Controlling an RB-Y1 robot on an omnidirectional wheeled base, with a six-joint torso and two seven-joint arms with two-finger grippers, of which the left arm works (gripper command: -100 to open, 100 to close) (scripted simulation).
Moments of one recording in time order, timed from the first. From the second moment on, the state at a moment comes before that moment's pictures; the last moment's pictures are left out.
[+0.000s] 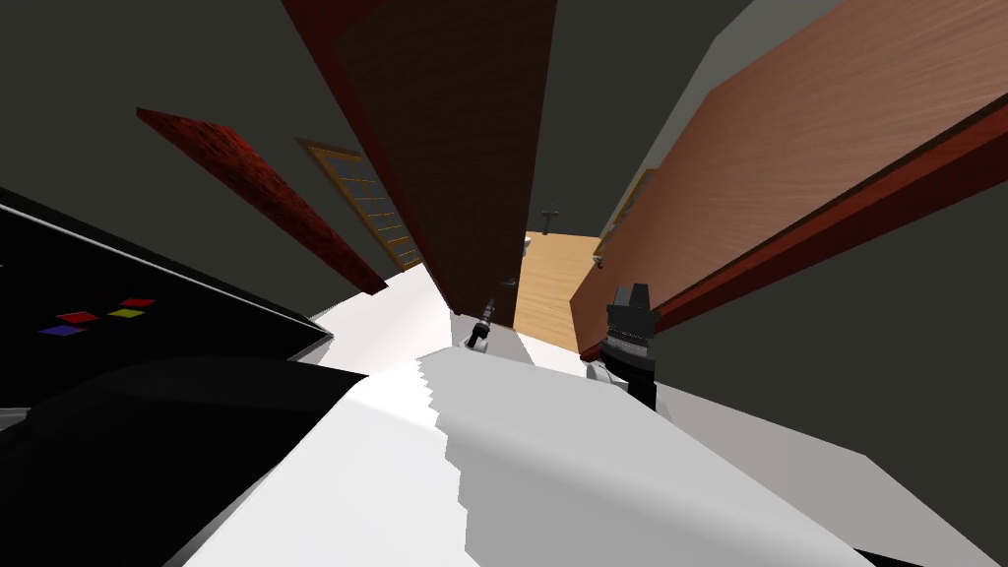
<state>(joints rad) -0.14 0.02 -0.10 -0.71 0.08 -0.78 -0.06</state>
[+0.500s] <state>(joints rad) -0.19 -0.01 -0.11 -0.60 0.08 -0.80 -0.05</state>
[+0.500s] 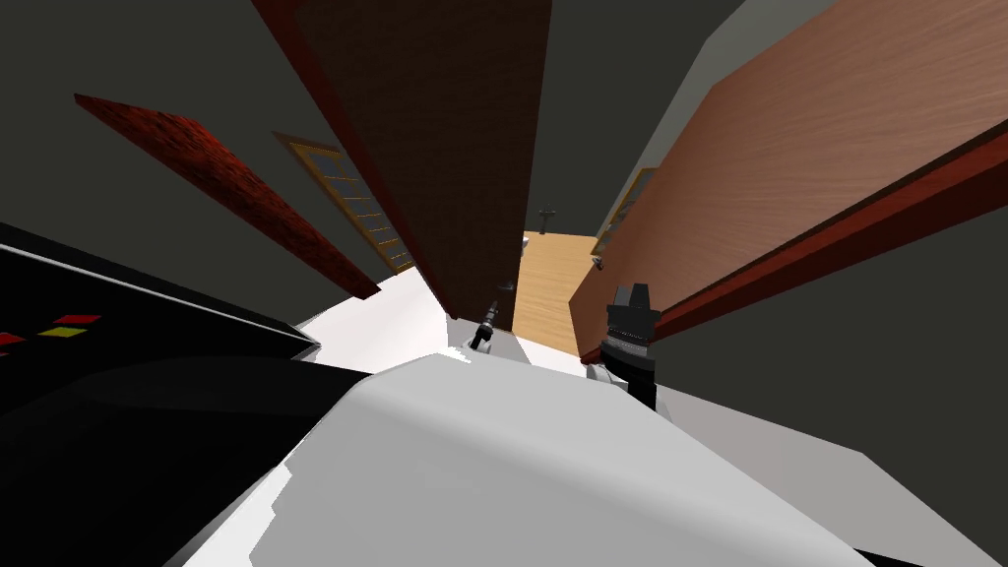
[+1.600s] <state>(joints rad) -0.19 0.02 -0.09 -0.59 0.09 -0.80 -0.05</state>
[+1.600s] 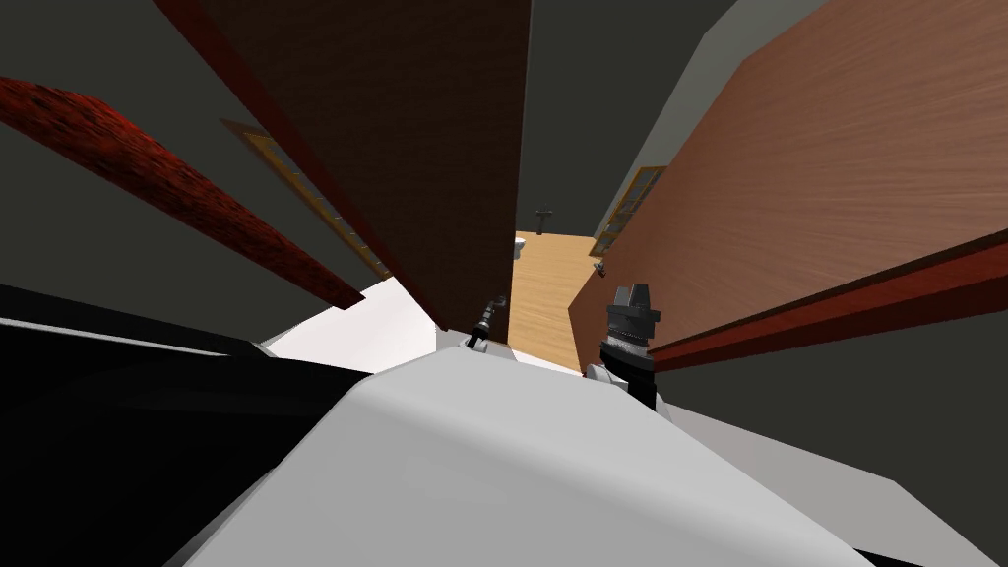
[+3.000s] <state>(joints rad) -0.19 0.03 -0.06 -0.58 0.11 -0.80 -0.07</state>
